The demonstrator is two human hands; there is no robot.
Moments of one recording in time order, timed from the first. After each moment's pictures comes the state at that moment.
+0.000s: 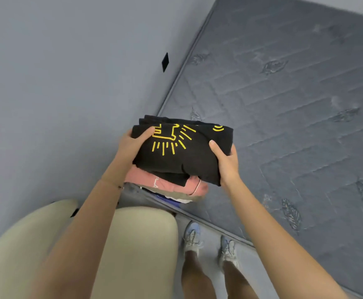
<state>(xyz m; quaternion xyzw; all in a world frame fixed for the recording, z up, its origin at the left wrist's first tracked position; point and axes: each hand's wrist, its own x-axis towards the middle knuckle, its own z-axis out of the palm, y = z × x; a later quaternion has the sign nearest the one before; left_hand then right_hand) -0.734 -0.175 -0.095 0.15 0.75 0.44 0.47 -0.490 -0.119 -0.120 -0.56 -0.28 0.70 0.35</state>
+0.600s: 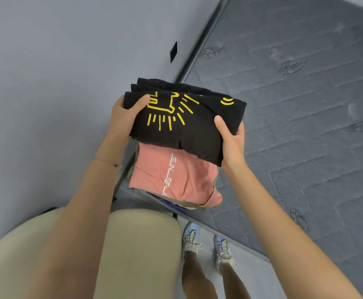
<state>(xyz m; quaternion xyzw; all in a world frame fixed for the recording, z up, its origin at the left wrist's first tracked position) -0.805 -0.125 -0.088 0.19 0.72 0.53 0.41 -0.572 -0.067 -0.110 -0.54 -0.31 0.68 0.40</state>
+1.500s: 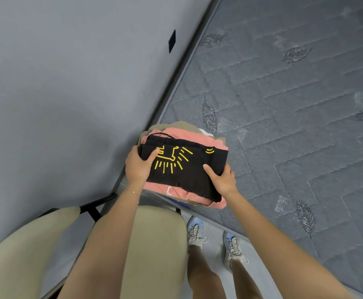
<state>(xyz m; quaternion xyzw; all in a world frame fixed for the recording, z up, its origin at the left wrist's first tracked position) -0.776 -0.212 -0.237 0.23 0.88 0.28 0.32 -0.536 -0.141 -0.229 -0.71 -0.47 0.52 0.00</state>
